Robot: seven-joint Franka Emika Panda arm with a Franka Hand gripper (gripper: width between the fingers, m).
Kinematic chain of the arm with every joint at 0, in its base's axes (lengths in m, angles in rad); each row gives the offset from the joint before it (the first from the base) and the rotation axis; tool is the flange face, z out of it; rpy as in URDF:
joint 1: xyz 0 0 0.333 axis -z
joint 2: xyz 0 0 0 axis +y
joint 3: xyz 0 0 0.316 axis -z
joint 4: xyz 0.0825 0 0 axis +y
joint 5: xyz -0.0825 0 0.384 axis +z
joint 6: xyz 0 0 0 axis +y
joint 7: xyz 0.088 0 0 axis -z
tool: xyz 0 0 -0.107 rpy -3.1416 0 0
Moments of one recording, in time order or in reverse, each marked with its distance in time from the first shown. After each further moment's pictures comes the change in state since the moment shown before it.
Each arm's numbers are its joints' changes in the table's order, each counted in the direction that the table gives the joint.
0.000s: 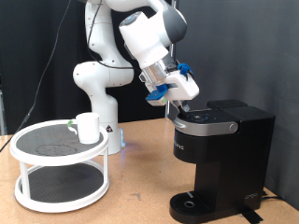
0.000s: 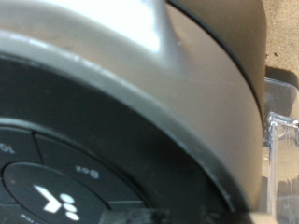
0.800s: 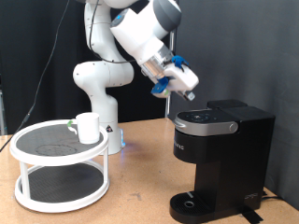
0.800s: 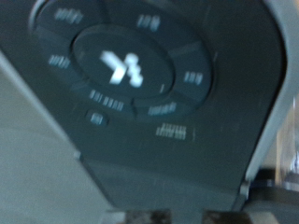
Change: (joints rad) arm -0.002 -0.031 0.047 -0.062 0.213 0.143 0.006
